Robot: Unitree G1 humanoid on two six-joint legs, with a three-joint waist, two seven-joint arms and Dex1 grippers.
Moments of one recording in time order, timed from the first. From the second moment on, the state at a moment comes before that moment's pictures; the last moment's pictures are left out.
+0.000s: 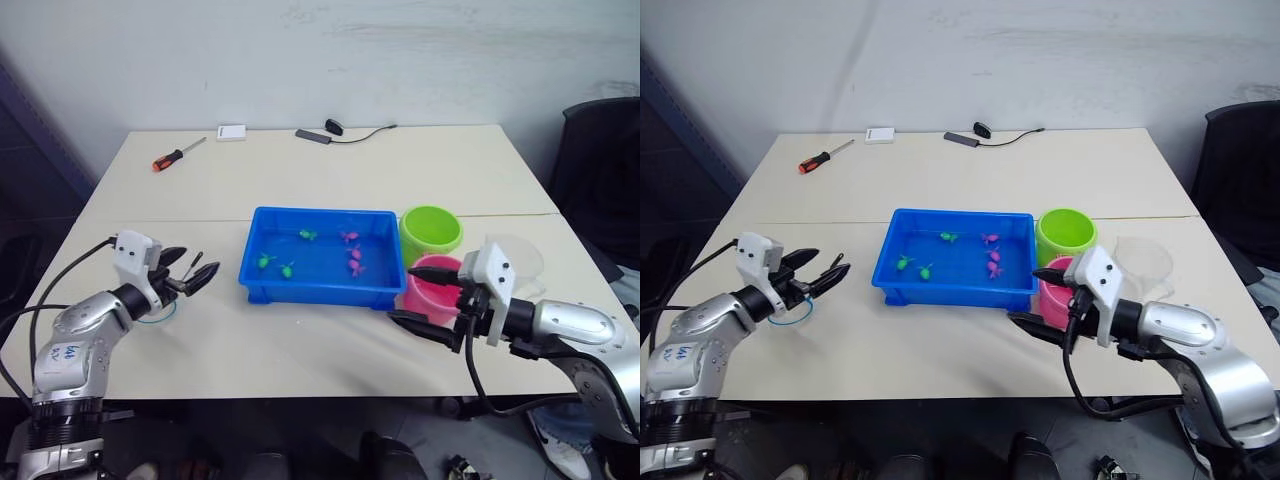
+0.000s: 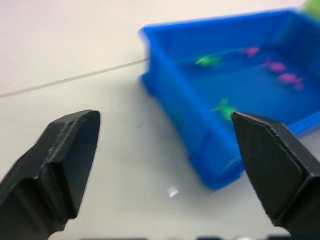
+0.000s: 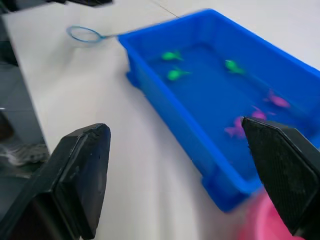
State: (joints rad) left arm -0.23 0.65 0.30 0.09 -0.39 0.45 -0.58; right arm -0.16 -0.69 -0.10 -0.56 0.55 0.65 0.88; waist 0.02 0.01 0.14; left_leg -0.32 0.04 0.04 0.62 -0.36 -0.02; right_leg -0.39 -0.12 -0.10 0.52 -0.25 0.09
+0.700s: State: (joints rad) left arm -0.60 0.68 0.18 0.90 -0.15 0.17 -0.61; right arm -0.15 -0.68 -0.01 -0.53 0.53 0.52 0.90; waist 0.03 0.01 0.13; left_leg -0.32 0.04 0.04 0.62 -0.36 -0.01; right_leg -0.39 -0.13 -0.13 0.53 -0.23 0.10
